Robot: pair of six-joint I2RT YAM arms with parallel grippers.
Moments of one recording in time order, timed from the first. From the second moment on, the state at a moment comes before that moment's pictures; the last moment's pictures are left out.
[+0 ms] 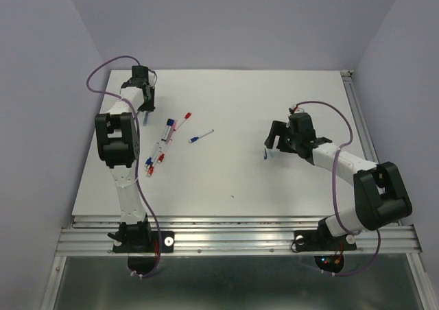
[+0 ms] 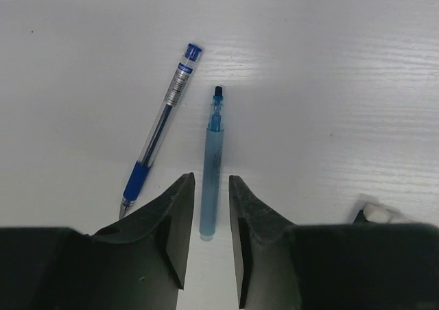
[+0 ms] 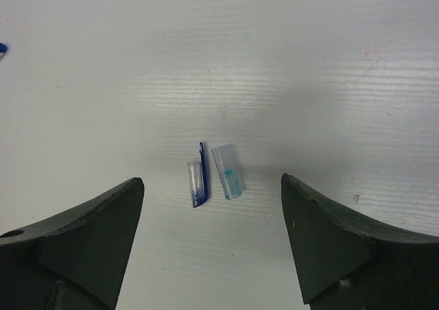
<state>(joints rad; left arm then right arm) 0.03 2.19 1.77 -0.55 -0.14 0.08 0.33 1.45 0.78 -0.08 0.01 0.47</state>
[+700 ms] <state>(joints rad) -0.01 1.91 1.63 -0.50 0.09 0.00 0.33 1.36 0.78 -0.08 0.00 0.48</state>
